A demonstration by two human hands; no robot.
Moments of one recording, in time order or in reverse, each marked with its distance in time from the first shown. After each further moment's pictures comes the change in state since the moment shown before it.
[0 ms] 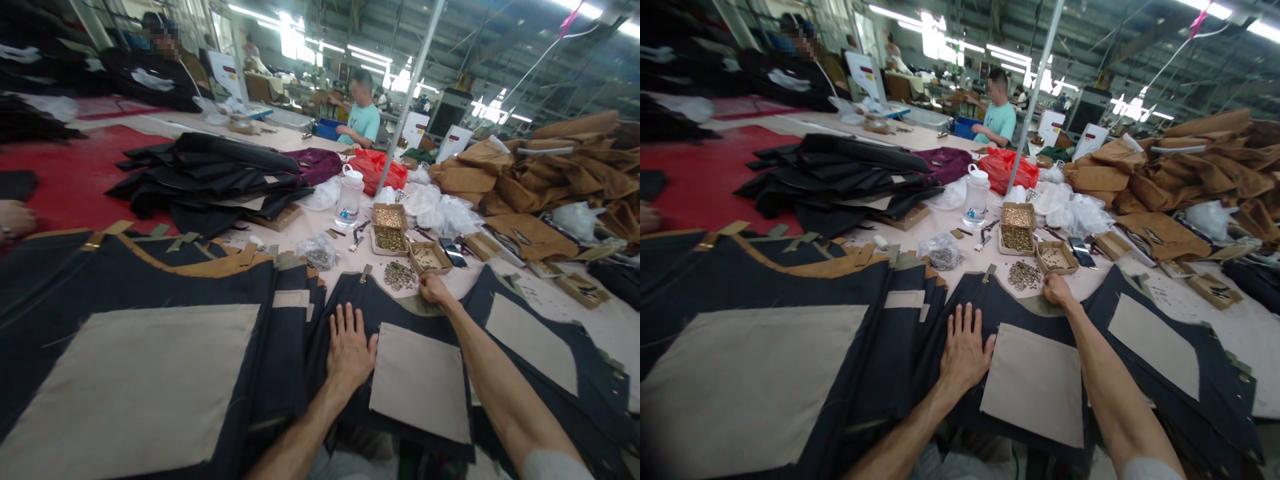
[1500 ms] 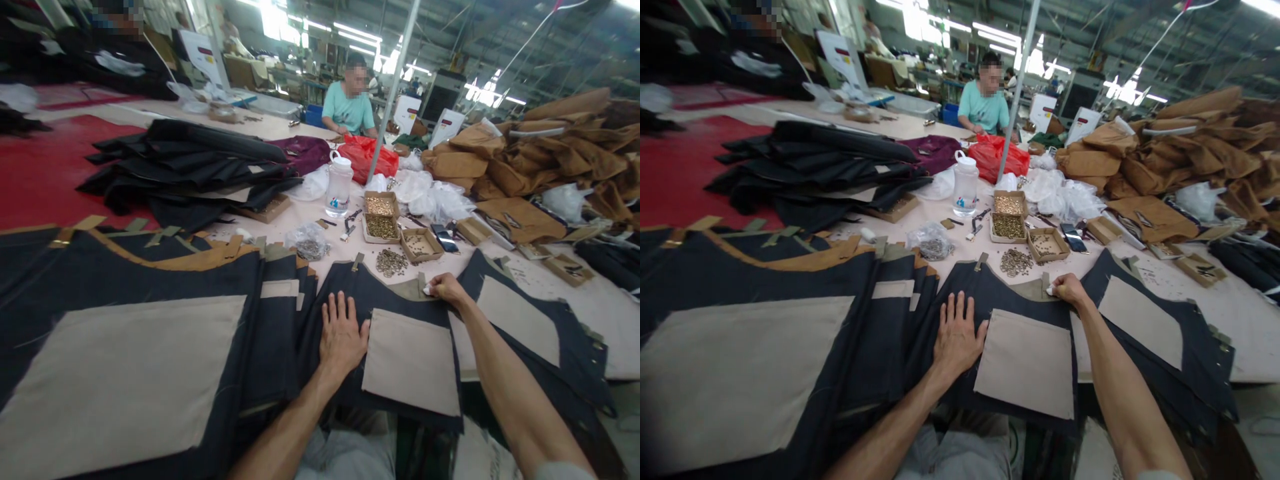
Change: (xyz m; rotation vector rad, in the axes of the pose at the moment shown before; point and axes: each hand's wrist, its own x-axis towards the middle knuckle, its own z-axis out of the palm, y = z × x) left_hand 0.004 0.004 0.000 0.125 -0.019 0.029; right_hand -0.057 0.070 0.000 0.553 -0.102 0.270
